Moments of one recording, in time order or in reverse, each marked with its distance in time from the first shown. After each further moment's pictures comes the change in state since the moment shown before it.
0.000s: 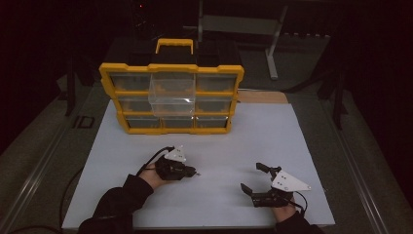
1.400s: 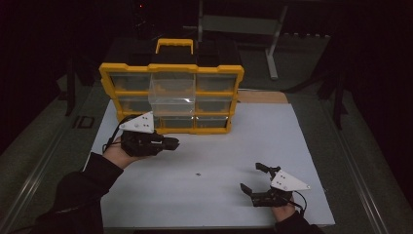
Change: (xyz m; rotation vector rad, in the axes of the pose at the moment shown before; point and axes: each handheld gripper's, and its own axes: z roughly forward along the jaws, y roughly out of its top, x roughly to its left) left arm -0.009 0.073 -0.147 -0.190 0.041 0.097; right arm 0.000 -0.001 0.002 0.007 0.001 0.001
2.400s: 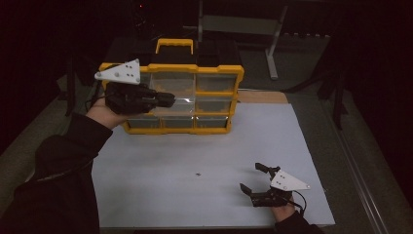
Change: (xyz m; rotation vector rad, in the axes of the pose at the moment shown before) left arm 0.033 0.099 -0.060 -0.095 0.086 0.095; right arm 0.000 0.000 0.001 0.006 0.005 0.004
